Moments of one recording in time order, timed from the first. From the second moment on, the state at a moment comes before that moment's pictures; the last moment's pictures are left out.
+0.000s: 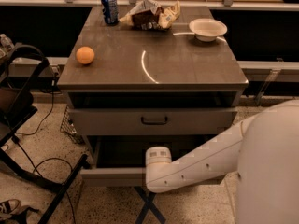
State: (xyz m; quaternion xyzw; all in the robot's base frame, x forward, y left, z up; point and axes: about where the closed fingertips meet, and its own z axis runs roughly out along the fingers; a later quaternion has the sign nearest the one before) arm 0.476 -0.044 0.420 -0.68 0.72 -0.10 0.09
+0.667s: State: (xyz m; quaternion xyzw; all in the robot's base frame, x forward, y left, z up) arm 0.476 -0.058 0.429 -0.68 0.72 -0.10 0.09
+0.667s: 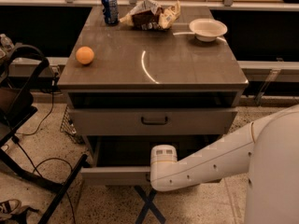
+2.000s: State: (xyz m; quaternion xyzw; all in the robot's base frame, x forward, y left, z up) arm 0.516 -0.214 0.573 -0.59 0.77 -0.10 0.23
